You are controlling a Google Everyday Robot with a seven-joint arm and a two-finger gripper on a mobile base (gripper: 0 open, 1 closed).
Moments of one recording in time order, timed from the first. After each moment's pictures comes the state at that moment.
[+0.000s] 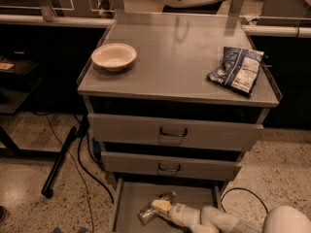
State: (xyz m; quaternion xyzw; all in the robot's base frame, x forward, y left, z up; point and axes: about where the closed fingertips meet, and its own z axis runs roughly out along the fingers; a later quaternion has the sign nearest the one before) arm 0.498 -0.021 0.188 0.21 0.81 0.54 0.10
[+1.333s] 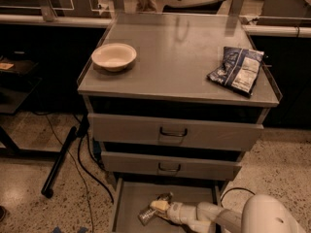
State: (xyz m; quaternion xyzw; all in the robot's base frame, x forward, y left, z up) arm 0.508 -0.016 0.143 0.21 0.83 0.51 0.07
